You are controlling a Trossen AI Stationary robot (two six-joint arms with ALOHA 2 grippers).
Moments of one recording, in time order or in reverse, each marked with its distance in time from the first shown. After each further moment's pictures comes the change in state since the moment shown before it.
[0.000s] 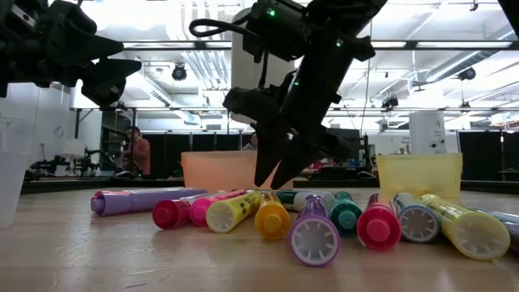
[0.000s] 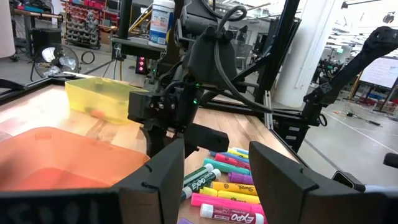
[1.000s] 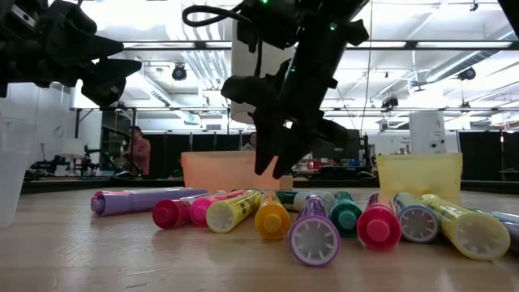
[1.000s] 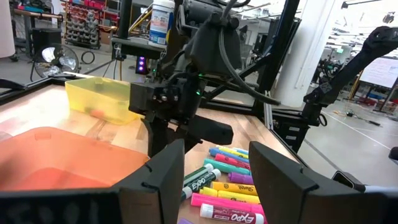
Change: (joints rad) left arm 0.000 0.000 0.000 0.000 0.000 0.000; right arm -0.001 -0.001 0.090 -0.140 -0.022 -0.015
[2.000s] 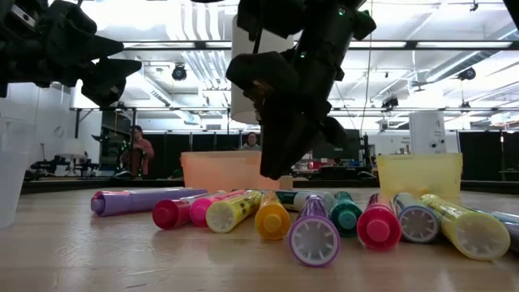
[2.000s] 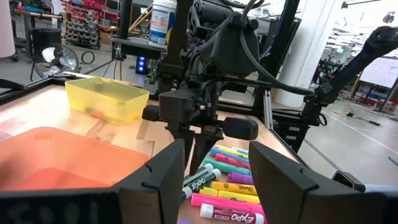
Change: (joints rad) left arm 0.000 0.000 0.000 0.000 0.000 0.000; right arm 0.051 -0.002 0.007 0.000 -0.151 -0.172
